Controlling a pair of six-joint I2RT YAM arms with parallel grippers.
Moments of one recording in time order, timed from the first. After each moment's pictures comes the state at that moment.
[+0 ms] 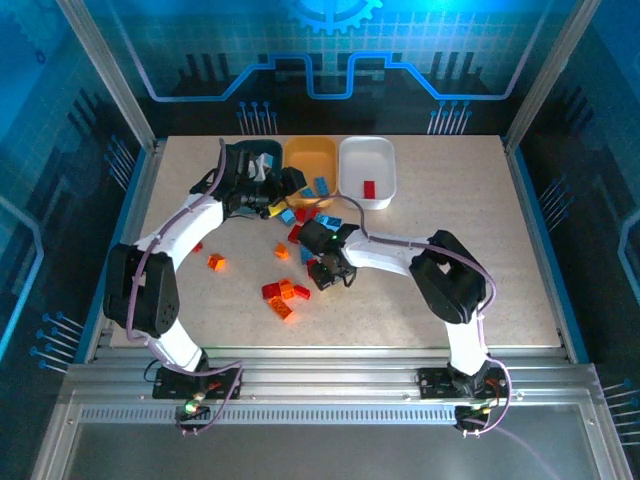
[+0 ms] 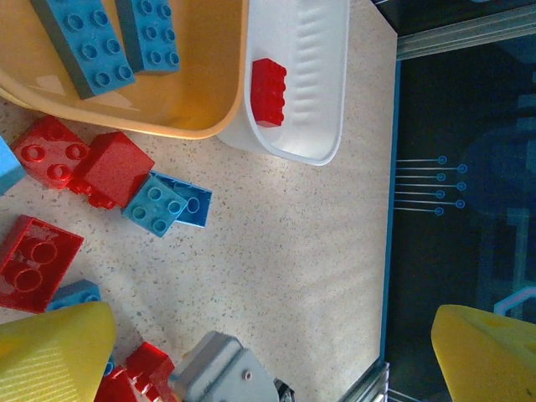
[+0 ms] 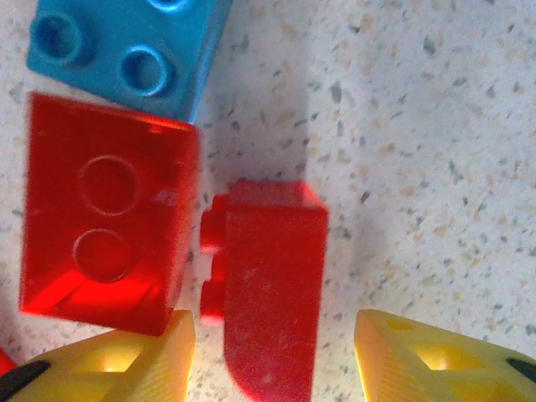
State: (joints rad) left arm -0.21 1.66 1.27 -0.34 0.61 -0.80; right arm 0.84 1.99 1.37 -0.72 0.13 0.30
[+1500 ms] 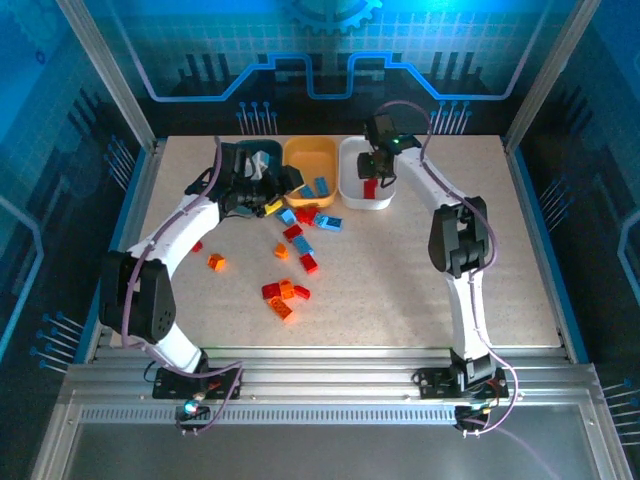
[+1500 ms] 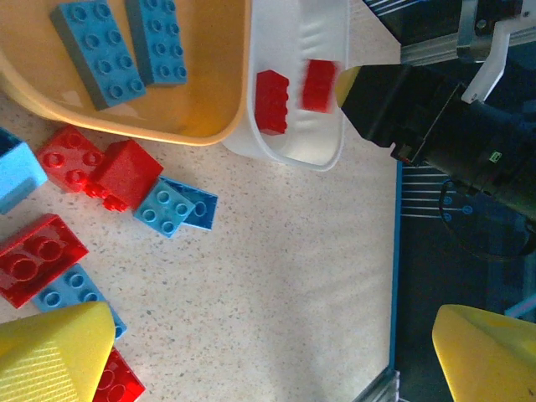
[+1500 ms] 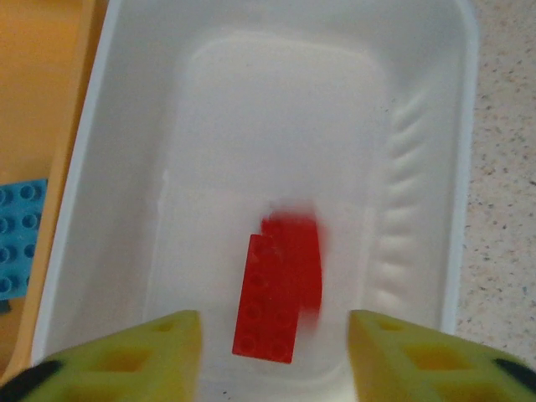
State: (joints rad) left arm -0.20 1.62 1.27 -0.38 0.57 -0.77; right arm 0.33 2.28 2.10 -0.82 0.12 0.22
